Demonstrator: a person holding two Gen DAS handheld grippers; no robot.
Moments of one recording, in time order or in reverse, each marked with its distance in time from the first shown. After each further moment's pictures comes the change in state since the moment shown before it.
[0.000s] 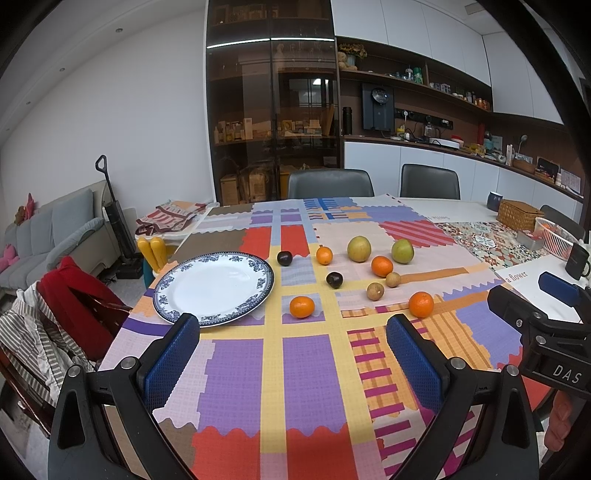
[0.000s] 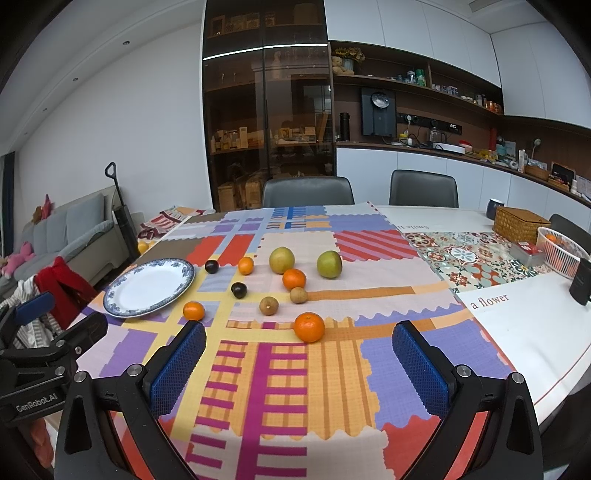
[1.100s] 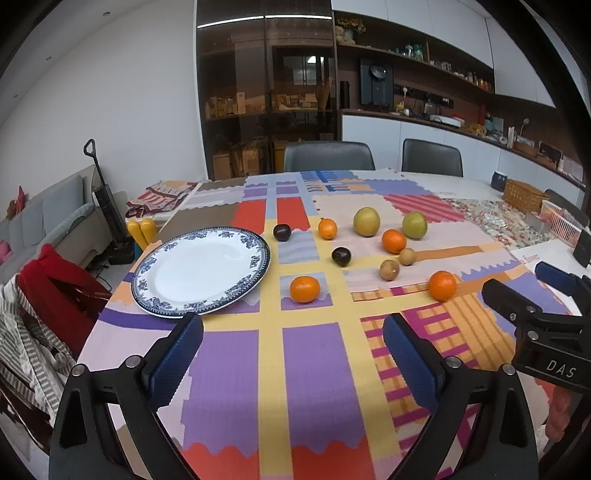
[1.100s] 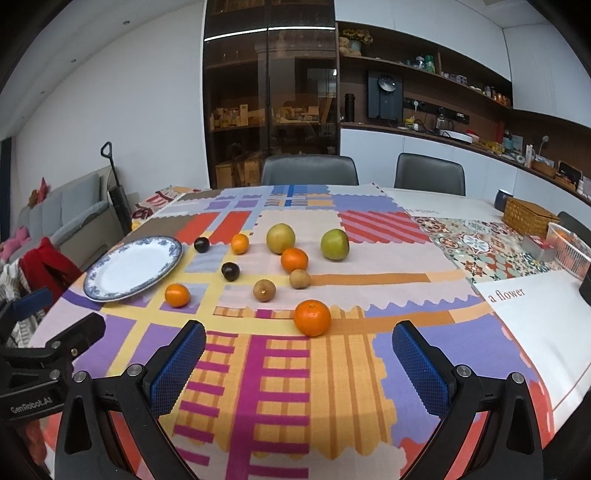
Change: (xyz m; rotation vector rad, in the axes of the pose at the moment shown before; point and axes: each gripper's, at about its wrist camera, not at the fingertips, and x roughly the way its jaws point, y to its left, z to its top) left arm 0.064 0.008 -0.012 0.017 0.104 -0.022; right arm 0.057 0.008 -0.013 -0.034 0.081 -0.011
